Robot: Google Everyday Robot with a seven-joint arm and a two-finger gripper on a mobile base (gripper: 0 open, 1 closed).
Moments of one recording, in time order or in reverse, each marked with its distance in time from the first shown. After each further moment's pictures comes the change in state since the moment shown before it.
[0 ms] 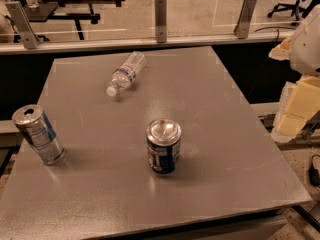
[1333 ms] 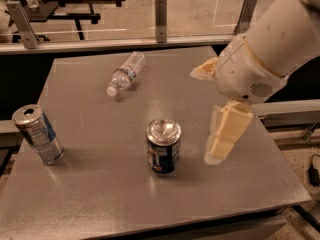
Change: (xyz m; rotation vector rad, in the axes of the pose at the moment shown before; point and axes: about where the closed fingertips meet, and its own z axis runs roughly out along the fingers) arm -0.118 0.058 0.046 -0.146 -0.301 -0.262
